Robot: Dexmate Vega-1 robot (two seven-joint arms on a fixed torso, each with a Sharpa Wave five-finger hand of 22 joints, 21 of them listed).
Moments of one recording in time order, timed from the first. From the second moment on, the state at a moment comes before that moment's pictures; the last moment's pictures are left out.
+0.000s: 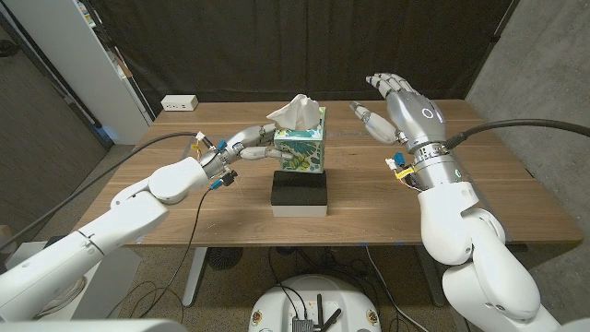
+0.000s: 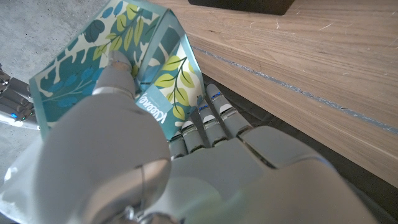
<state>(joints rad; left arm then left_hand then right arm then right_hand) 1.05 0.94 0.34 -1.91 -0.29 -0.24 -0.13 1.02 0.08 0.19 -0.16 0.20 0.33 -0.09 0.72 0.21 0.43 -0.19 0.24 0.34 0.32 -0.04 0.19 0.17 0.38 -0.02 0.24 0.19 -1.45 -0.60 -0.36 -2.64 -1.15 -0.49 -0.09 0.31 0.10 0.56 -0.15 0.21 0.33 0.01 0.20 0.18 0.23 -0.01 0.20 0.19 0.11 -0.03 0.24 0.23 0.32 0.11 0.21 0.18</state>
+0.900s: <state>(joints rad) 0.99 0.91 0.37 -1.84 -0.30 -0.27 -0.17 1.02 0.08 0.19 -0.16 0.20 0.33 -0.09 0.72 0.21 0.43 -0.19 0.24 0.34 0.32 -0.04 0.19 0.17 0.37 -0.02 0.24 0.19 -1.30 -0.60 -0.42 -2.61 -1.14 -0.46 0.09 0.31 0.10 0.55 -0.15 0.22 0.34 0.00 0.20 0.18 0.23 -0.01 0.20 0.19 0.10 -0.03 0.24 0.23 0.32 0.11 0.21 0.18</state>
